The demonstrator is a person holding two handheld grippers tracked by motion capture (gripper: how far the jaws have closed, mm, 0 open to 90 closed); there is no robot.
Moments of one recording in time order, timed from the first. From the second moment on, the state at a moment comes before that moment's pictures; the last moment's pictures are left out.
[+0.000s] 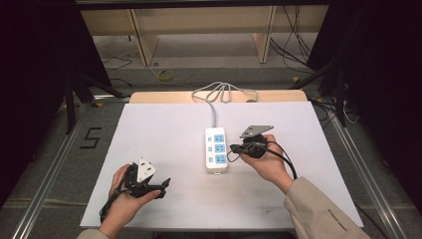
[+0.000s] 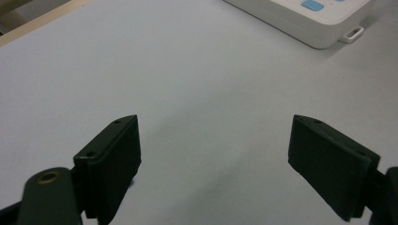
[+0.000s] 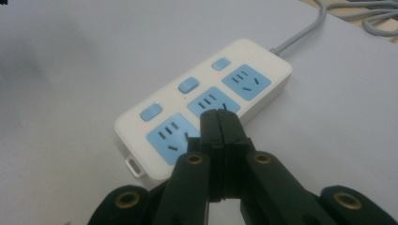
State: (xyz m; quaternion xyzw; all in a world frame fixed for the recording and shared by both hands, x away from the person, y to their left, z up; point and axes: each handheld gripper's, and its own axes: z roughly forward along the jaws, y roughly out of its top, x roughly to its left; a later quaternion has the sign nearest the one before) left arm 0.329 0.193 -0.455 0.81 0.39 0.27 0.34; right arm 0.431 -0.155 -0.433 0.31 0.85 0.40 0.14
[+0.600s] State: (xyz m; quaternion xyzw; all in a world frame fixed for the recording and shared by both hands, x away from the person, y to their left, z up) left arm 0.329 0.193 -0.455 0.81 0.39 0.27 0.34; right arm 0.445 -0.140 -0.437 0.31 0.85 0.40 0.13
